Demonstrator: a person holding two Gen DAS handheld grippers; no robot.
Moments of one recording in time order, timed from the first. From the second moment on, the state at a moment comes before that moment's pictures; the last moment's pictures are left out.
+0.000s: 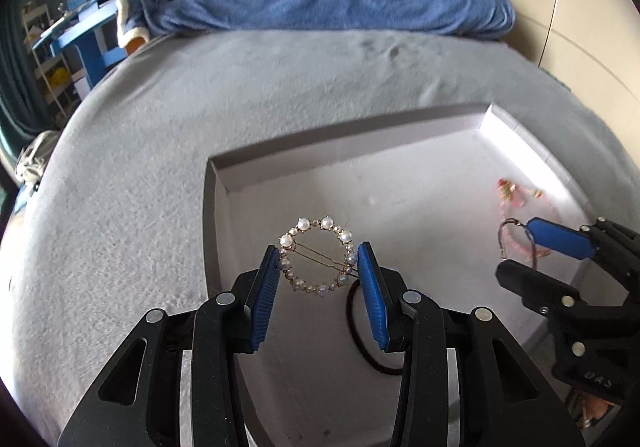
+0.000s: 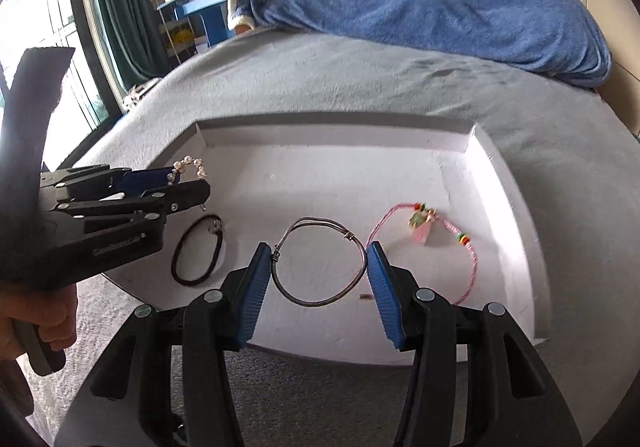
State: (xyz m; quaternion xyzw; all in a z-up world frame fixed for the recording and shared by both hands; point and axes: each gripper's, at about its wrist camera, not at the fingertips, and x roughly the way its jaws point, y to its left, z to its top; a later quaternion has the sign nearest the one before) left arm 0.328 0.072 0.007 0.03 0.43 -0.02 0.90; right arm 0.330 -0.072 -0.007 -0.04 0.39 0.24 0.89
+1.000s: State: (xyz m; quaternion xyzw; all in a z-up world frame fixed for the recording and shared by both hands) left arm 0.265 0.083 0.037 -0.01 0.35 -0.02 0.94; right arm 0.270 -0.115 0.015 -0.01 0.34 0.23 0.91
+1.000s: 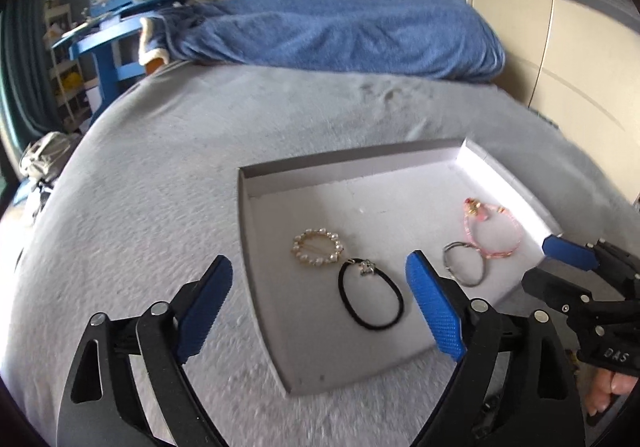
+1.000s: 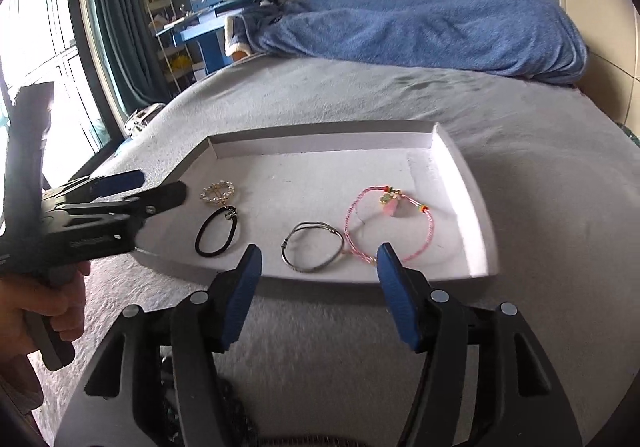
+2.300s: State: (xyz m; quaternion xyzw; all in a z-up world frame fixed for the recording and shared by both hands) left arm 0.117 0.065 0.001 -0.05 0.38 -0.03 0.92; right arm 0.151 -0.177 0.000 0.00 0.30 0.18 0.94
